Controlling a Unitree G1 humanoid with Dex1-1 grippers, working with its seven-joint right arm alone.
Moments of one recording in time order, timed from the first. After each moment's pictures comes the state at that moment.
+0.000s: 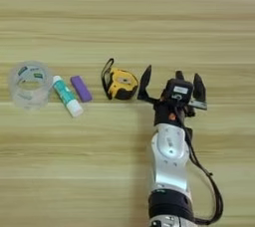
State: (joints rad) arm -0.16 -0.26 -0.32 0.43 0.07 -0.43 -0.04
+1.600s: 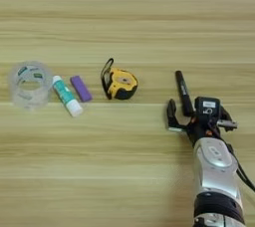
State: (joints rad) arm -0.19 -0.48 -0.38 0.73 0.11 -0.18 0.19
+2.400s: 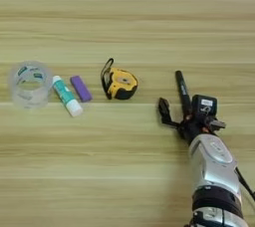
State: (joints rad) arm -0.21 -0.47 -0.41 0.71 0.26 -0.03 0.32
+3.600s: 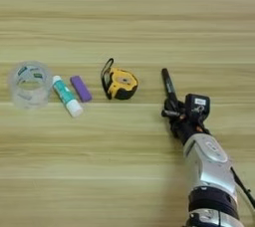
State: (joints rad) arm -0.18 -0.44 -0.39 0.63 0.26 -0.01 0.36
